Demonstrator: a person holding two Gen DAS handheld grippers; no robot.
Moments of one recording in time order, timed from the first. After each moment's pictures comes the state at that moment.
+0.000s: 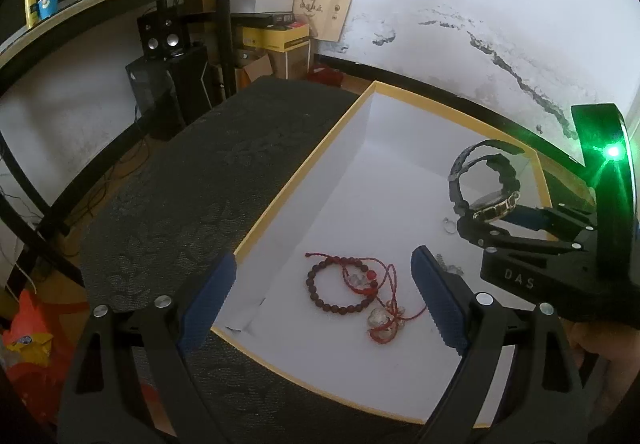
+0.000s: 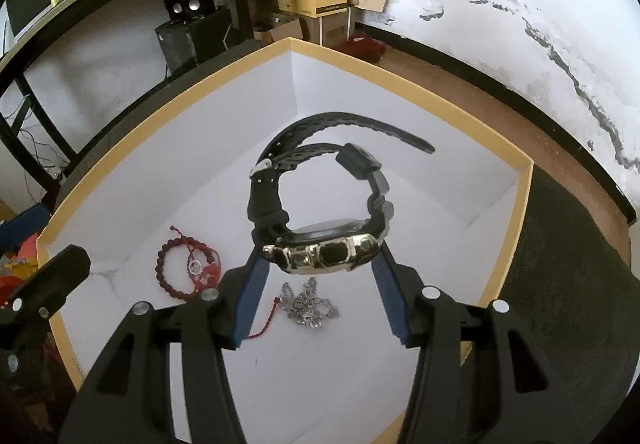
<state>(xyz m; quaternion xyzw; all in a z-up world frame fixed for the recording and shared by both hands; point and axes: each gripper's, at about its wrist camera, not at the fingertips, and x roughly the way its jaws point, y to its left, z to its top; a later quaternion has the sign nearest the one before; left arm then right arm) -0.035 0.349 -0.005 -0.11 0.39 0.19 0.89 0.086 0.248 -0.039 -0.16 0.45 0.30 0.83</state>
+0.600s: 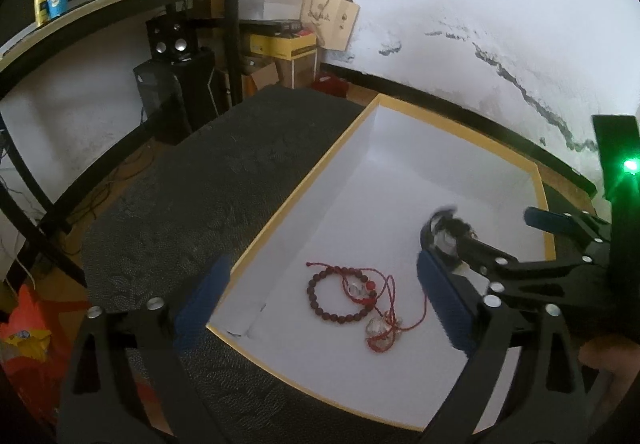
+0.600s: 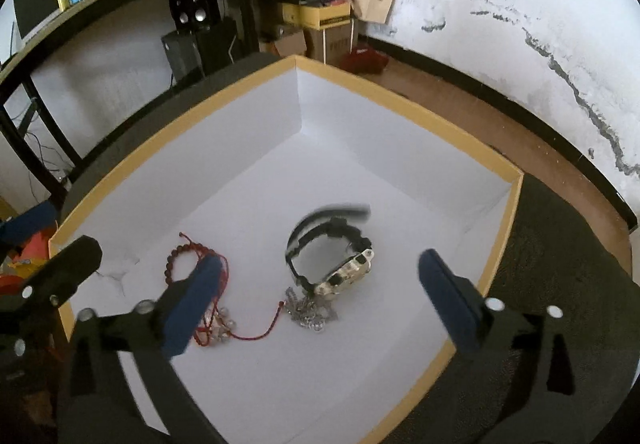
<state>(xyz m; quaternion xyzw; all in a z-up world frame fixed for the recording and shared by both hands) -0.036 0.345 0.002 -0.12 0.37 0.21 0.90 0.081 0.243 -0.022 -0.15 0.42 0.31 0.84</state>
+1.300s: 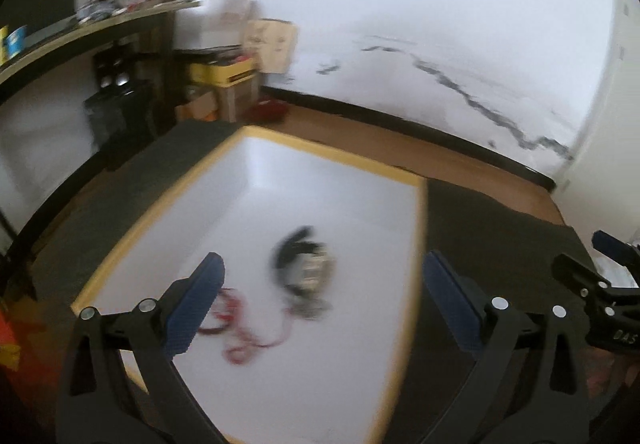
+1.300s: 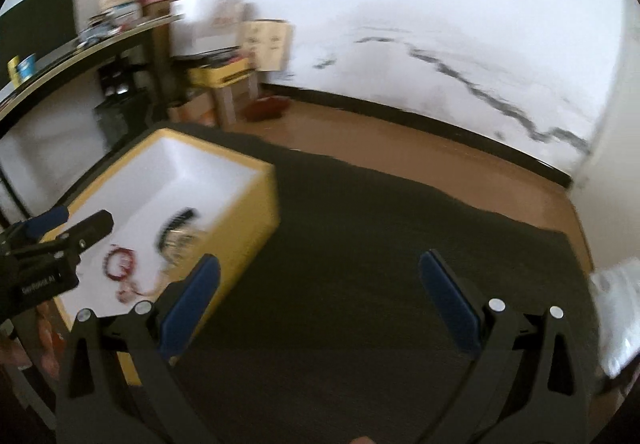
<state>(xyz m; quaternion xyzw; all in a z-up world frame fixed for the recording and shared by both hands) -0.001 0.219 0.033 -0.10 0.33 0.11 0.93 0.045 0.020 0.055 -0.08 0.36 0.17 0.92</state>
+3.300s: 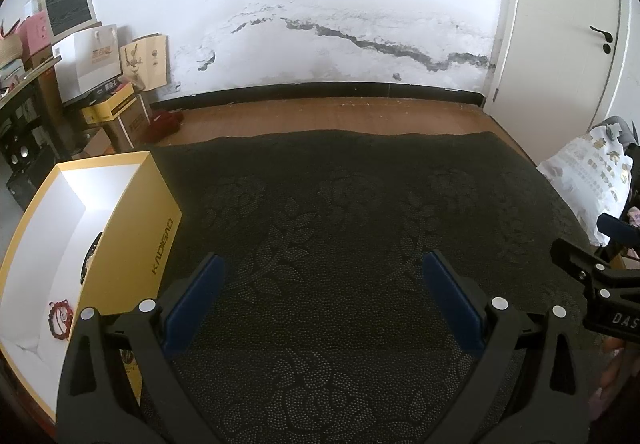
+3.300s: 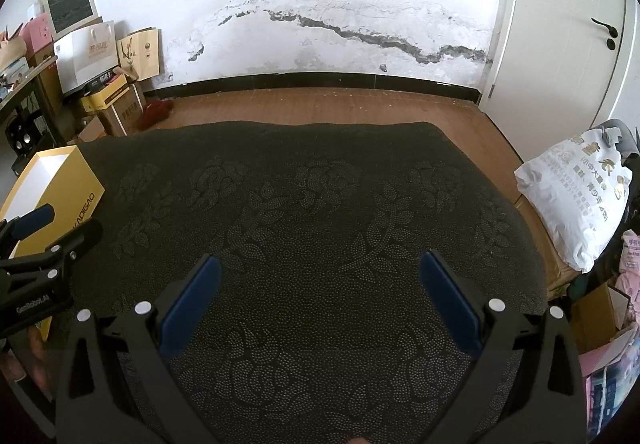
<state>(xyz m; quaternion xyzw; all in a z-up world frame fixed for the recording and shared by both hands) 0.054 -0.015 -0.010 0.02 0.38 -0.02 0.93 0.034 -0.223 0.000 0.00 0.40 0.01 0.92</state>
